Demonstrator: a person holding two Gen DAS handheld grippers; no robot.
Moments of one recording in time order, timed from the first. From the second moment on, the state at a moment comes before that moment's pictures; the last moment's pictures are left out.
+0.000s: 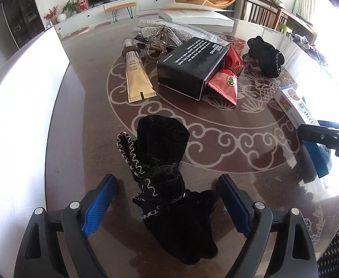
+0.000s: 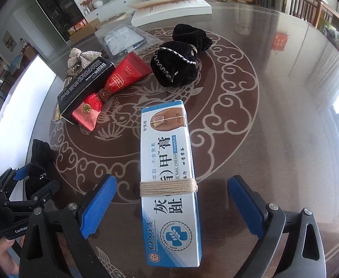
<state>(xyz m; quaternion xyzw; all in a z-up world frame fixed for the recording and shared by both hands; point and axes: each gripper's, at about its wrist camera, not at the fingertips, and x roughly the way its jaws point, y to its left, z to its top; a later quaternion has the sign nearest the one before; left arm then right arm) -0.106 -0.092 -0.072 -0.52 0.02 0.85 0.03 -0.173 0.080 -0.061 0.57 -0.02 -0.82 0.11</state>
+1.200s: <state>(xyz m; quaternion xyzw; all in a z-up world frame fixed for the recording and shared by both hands) 0.050 -0.359 0.033 -0.40 -0.09 0.89 -0.20 -0.069 -0.280 0.081 0.50 -0.01 -0.74 0.45</state>
